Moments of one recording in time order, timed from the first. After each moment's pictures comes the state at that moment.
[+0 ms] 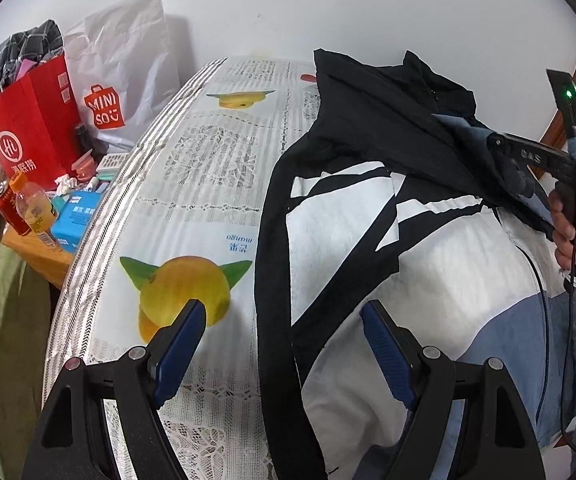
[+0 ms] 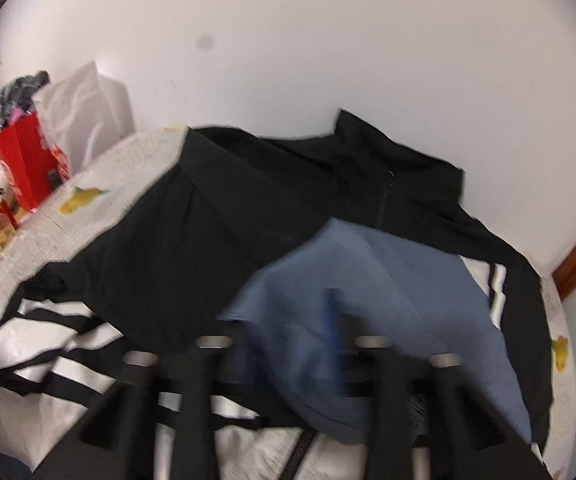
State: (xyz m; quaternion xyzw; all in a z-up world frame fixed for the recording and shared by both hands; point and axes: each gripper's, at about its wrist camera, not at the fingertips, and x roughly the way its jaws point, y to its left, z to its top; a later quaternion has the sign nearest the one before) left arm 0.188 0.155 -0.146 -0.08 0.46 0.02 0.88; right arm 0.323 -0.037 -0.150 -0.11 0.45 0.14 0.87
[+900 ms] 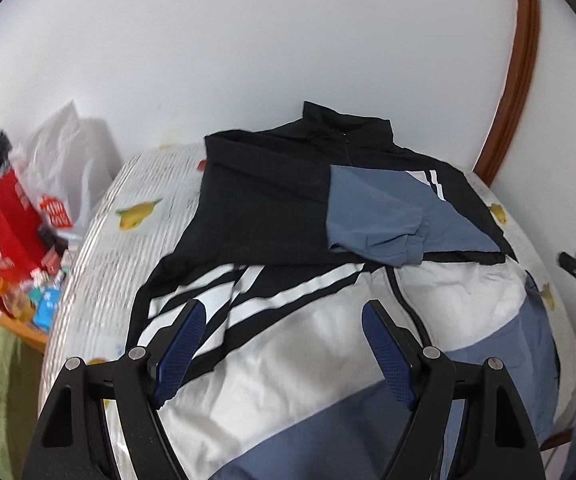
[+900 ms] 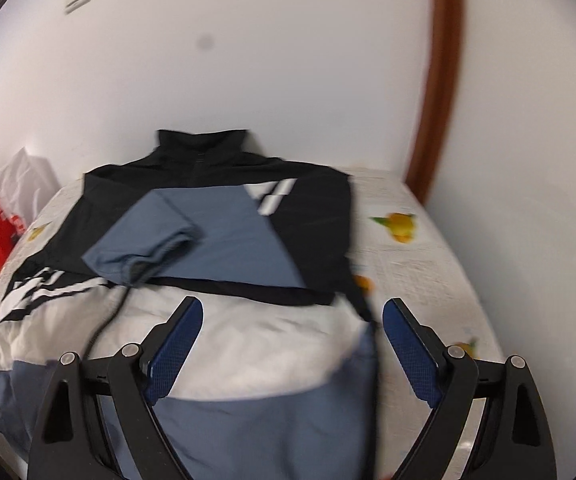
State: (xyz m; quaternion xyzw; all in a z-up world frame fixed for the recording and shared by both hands) left arm 0.220 0.021 -0.053 -0.01 0.40 -0.03 0.92; right arm 0.176 -0.293 -0.079 0.00 0.44 -0.02 0.90
